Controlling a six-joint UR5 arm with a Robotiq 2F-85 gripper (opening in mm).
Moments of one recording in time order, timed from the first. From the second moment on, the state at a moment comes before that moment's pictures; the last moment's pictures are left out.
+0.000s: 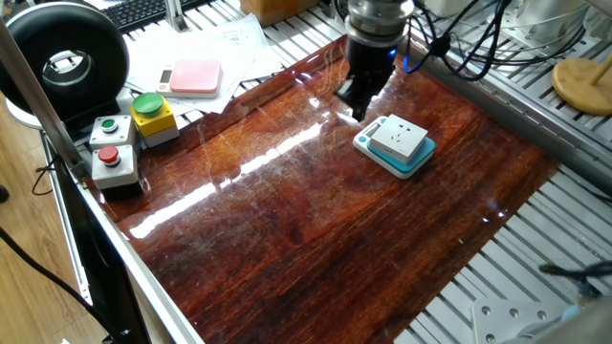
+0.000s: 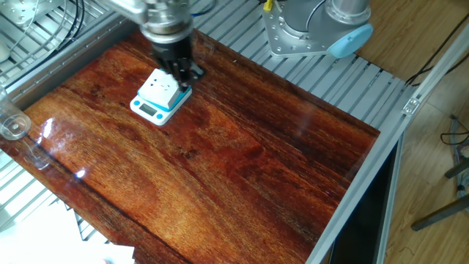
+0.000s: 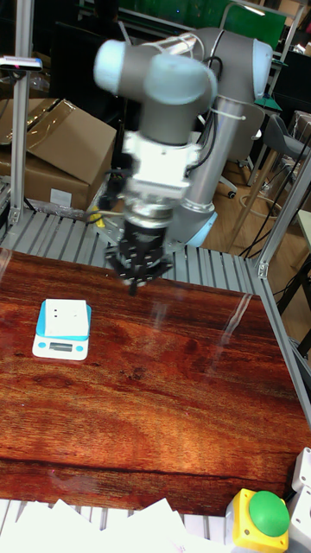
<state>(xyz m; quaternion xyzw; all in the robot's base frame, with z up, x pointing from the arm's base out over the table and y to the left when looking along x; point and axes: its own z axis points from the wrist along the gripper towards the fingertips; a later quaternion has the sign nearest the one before) 0.477 -0.010 0.158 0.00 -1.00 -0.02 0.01</state>
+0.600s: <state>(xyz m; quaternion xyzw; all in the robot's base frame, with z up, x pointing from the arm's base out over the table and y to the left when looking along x) 0.469 0.019 0.171 -0.06 -1.00 -0.01 0.01</state>
